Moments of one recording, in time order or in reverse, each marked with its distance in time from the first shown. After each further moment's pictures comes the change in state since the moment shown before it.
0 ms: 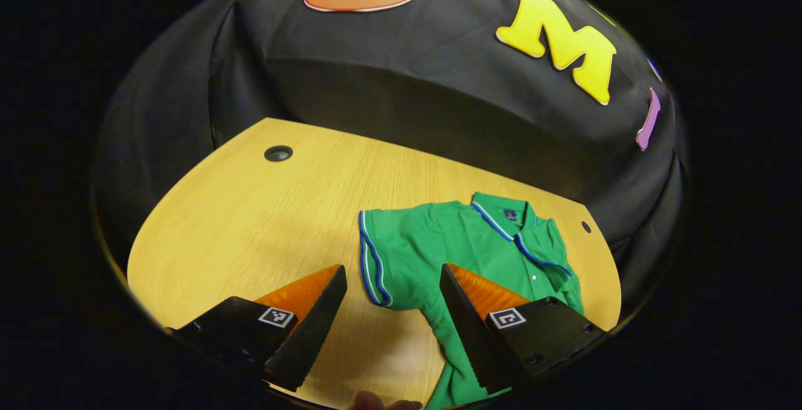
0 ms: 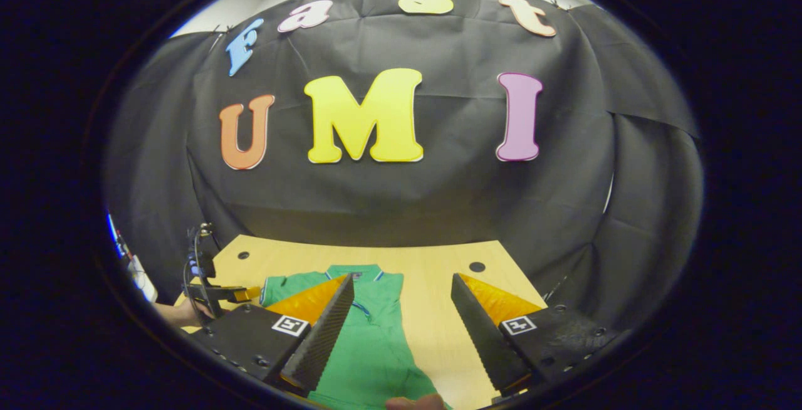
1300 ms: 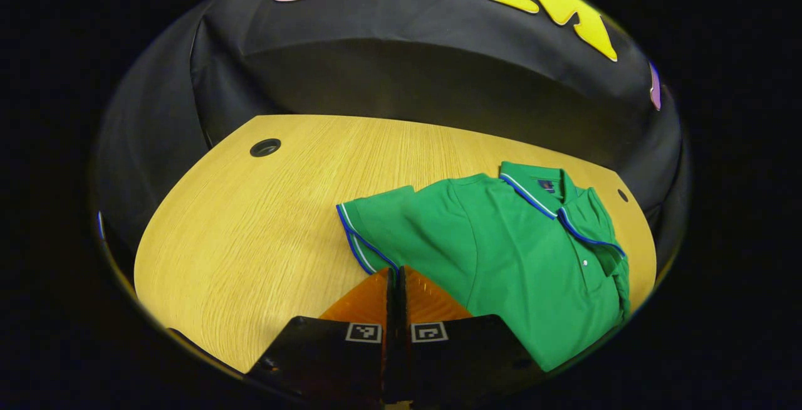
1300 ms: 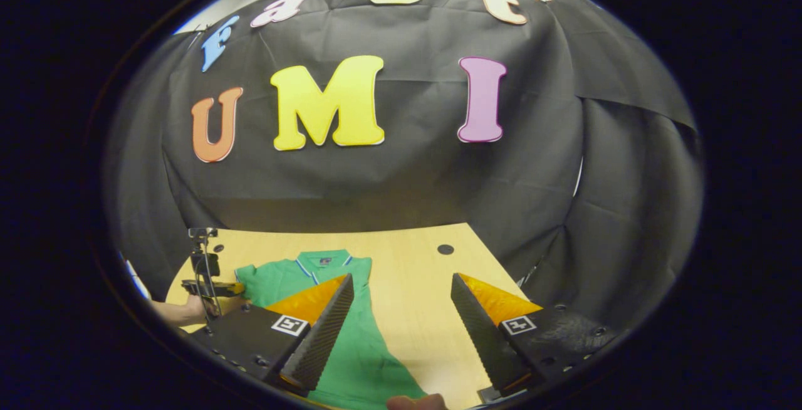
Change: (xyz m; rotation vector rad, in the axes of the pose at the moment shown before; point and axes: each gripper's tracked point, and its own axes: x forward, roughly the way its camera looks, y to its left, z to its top) left arm 0.039 -0.004 -0.002 0.120 -0.003 0.087; right arm -0.002 -0.049 -0.022 0.035 0.041 -0.104
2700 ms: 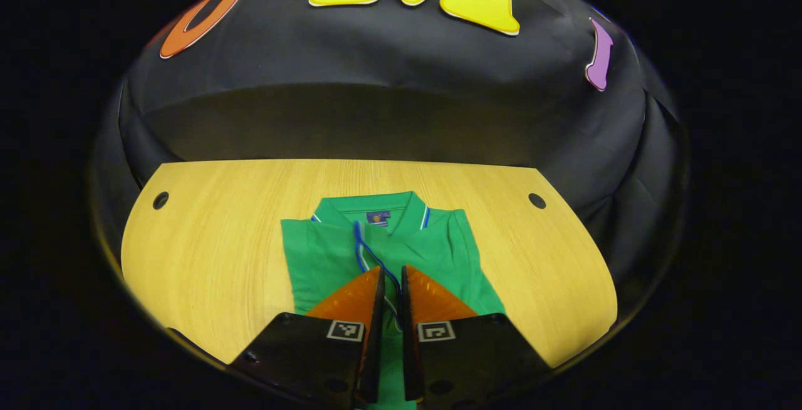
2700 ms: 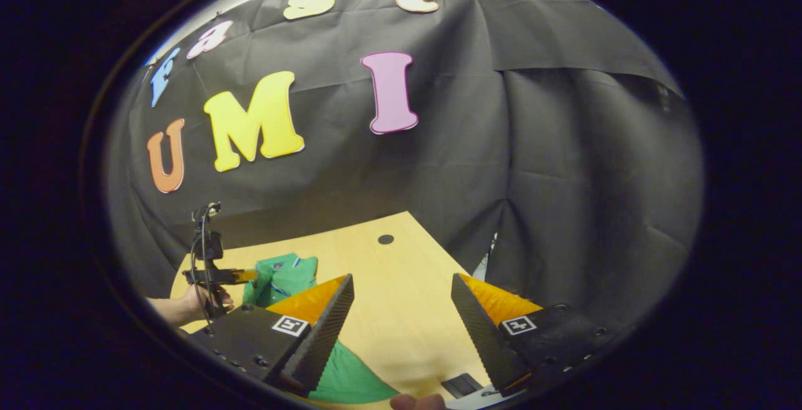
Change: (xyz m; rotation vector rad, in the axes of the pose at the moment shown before) left arm -0.013 -0.251 0.046 0.109 0.029 -0.231; right arm -0.039 -0.136 -0.026 0.194 0.029 -0.164
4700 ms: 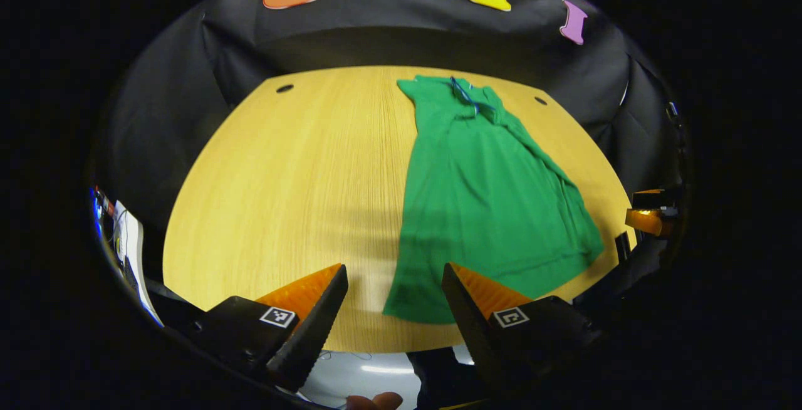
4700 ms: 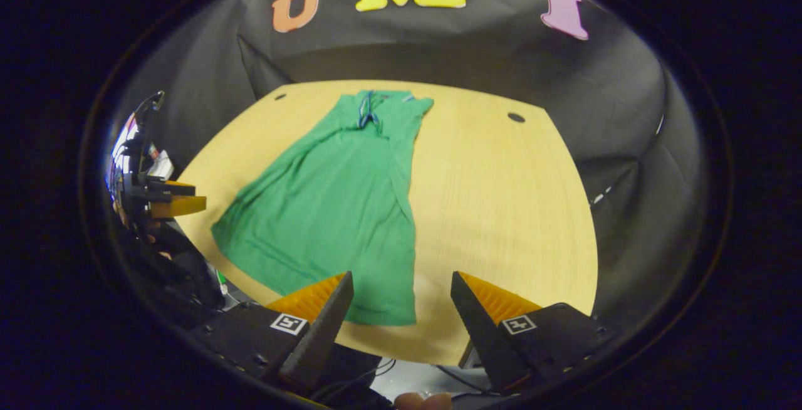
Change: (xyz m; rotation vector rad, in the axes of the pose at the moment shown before) left arm -0.296 0.098 -0.285 -0.030 0.310 0.162; right arm -0.013 0.020 -0.251 -0.527 0.604 0.406
